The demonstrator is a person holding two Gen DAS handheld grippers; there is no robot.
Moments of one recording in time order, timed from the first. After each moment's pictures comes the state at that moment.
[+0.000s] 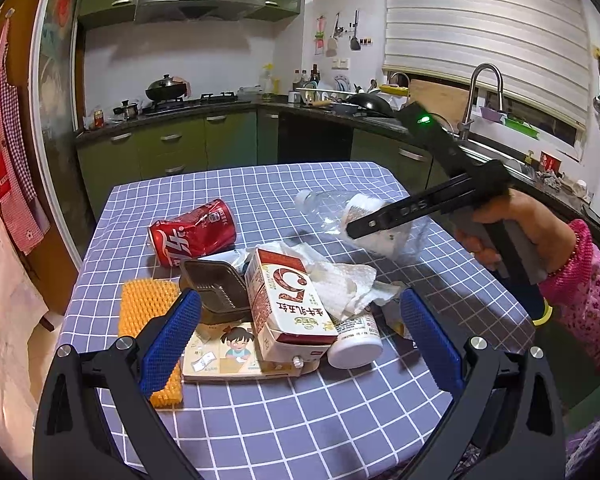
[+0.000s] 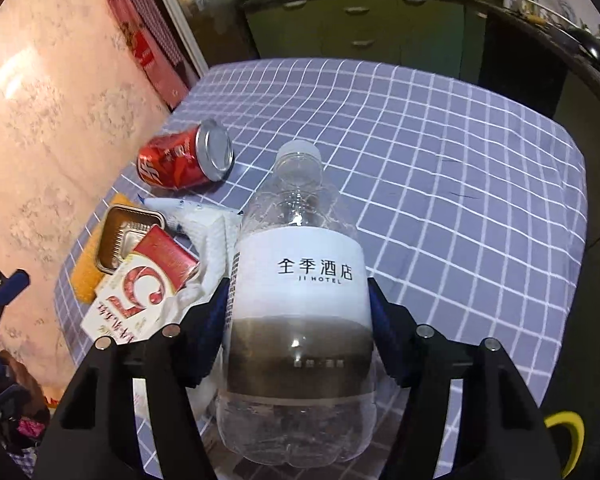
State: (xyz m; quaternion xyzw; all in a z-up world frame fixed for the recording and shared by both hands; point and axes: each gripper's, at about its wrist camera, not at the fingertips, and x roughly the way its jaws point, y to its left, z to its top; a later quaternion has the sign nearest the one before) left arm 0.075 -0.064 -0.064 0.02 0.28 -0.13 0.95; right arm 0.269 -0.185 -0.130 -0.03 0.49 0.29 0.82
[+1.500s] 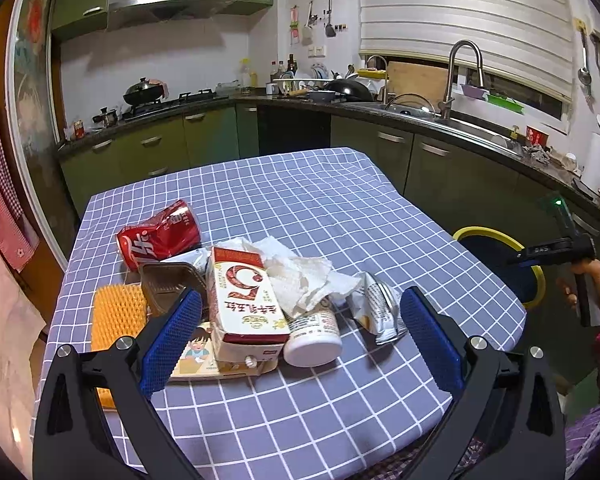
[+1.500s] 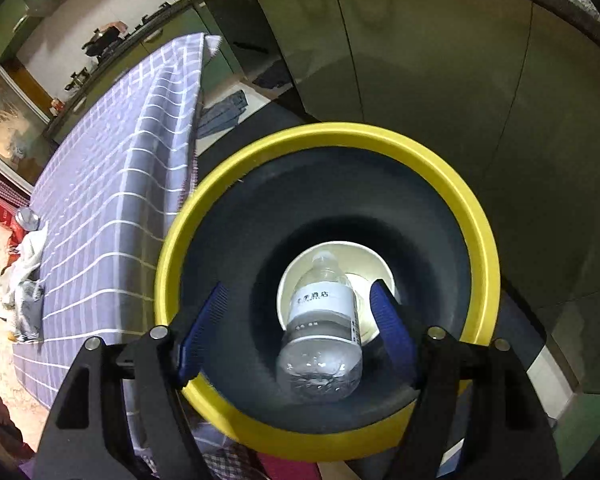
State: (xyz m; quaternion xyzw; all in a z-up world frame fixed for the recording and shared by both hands) left arm 0.074 -0.099 -0.065 0.05 0.29 -0.16 0.94; right arm 0.104 -0.488 -0.207 0.19 0.49 -0.02 0.85
